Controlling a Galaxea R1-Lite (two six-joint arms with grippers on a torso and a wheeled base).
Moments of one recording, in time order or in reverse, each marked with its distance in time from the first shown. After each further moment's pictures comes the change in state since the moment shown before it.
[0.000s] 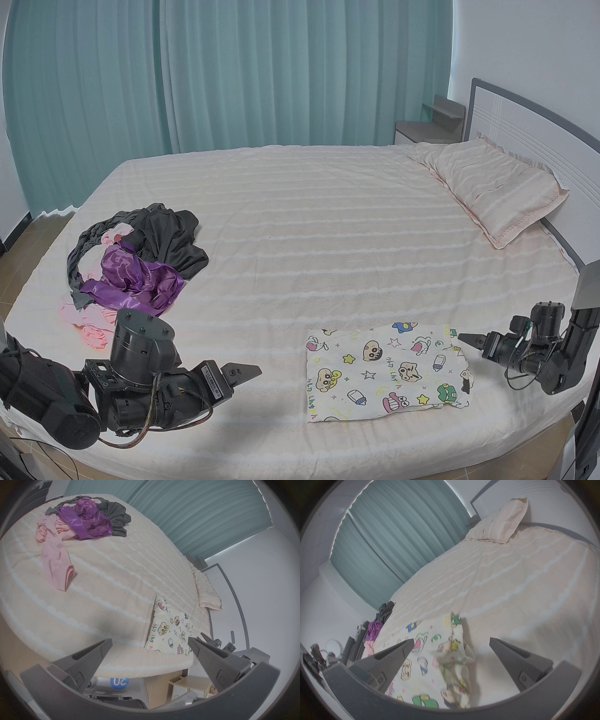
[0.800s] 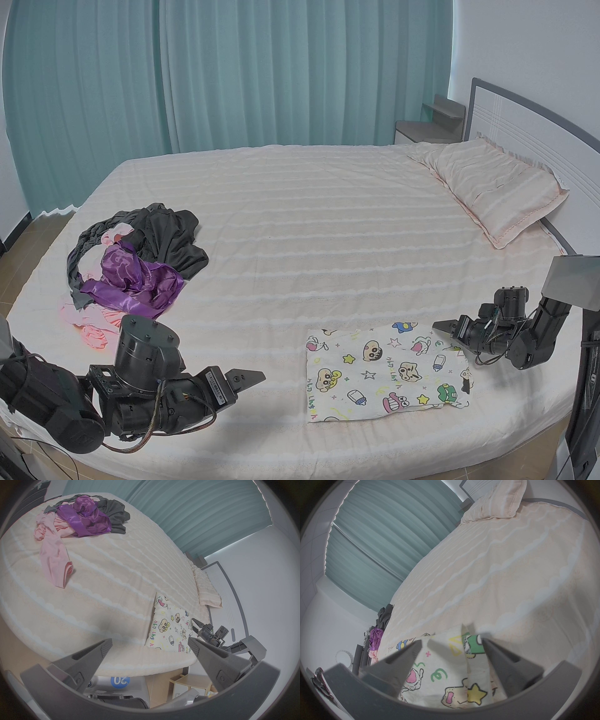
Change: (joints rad) left arm -0.017 0.019 0.018 -0.031 -0.002 -0.001; right arm 0.090 0.163 -0.395 0.280 0.002 0.149
